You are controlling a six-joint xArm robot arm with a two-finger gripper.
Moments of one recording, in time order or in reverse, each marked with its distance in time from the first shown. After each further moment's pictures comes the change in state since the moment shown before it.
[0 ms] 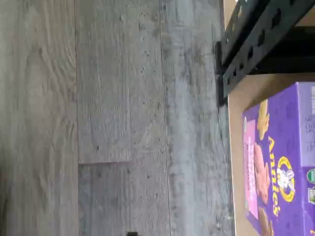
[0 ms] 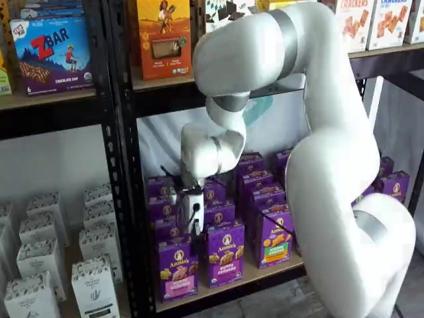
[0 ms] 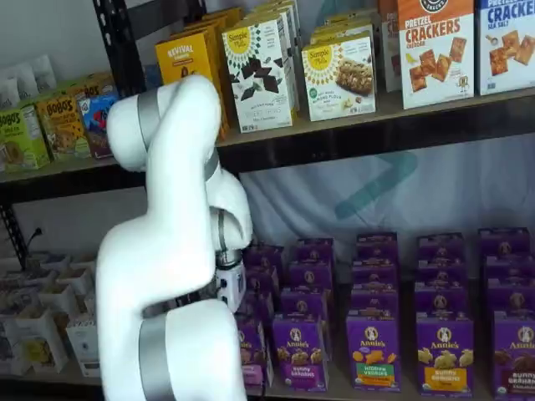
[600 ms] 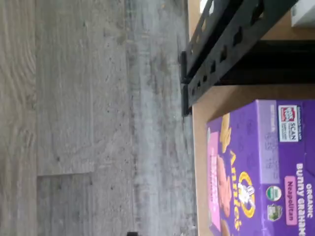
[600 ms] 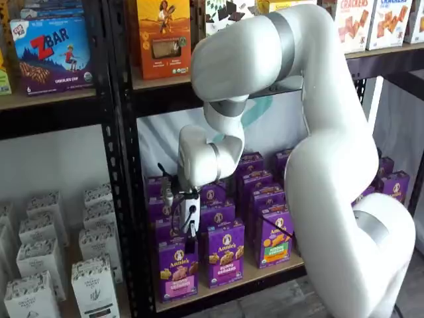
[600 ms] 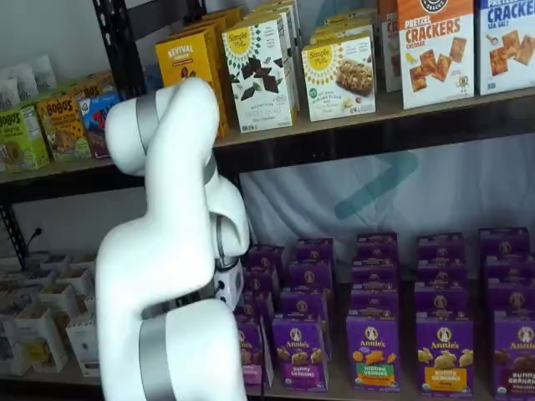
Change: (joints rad) arm 0.022 0.017 0.016 -0.029 -0.151 0.044
